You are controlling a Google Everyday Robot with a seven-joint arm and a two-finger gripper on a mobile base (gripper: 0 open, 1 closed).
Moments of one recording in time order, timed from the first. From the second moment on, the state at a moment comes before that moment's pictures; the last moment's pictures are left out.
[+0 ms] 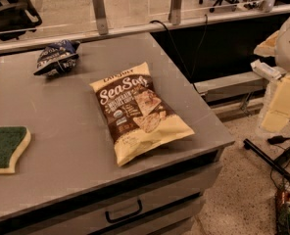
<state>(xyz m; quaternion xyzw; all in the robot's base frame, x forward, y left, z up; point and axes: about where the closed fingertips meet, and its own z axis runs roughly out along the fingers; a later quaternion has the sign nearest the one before) 0.438 -0.216 0.980 -0.60 0.78 -0.04 0.17</state>
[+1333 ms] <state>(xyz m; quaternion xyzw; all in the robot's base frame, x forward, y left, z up) 0.509 -0.136 0.947 -0.64 0.74 0.05 0.20</state>
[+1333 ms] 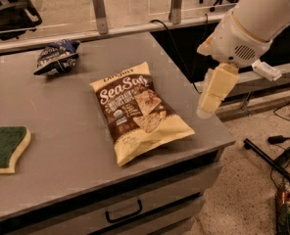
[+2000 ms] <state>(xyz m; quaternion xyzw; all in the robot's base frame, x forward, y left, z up) 0.540 -0.053 0.917 -0.63 0.73 0.13 0.22</state>
